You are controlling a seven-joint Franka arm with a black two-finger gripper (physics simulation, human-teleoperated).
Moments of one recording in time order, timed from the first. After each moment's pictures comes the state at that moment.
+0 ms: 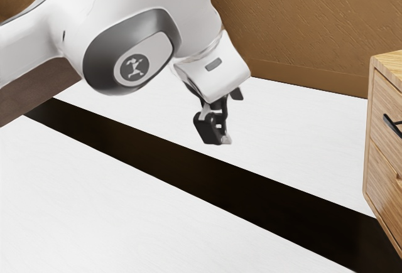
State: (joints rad) arm 0.31 -0.07 -0.60 -1.57 0.15 1.84 0.93
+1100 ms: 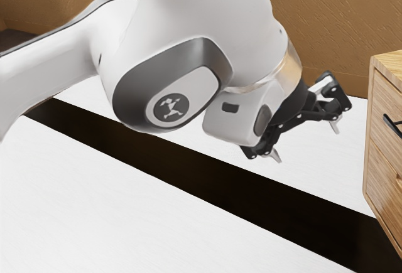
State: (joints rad) arm 0.26 -0.02 -0.78 -1.54 0.16 1.96 1.80
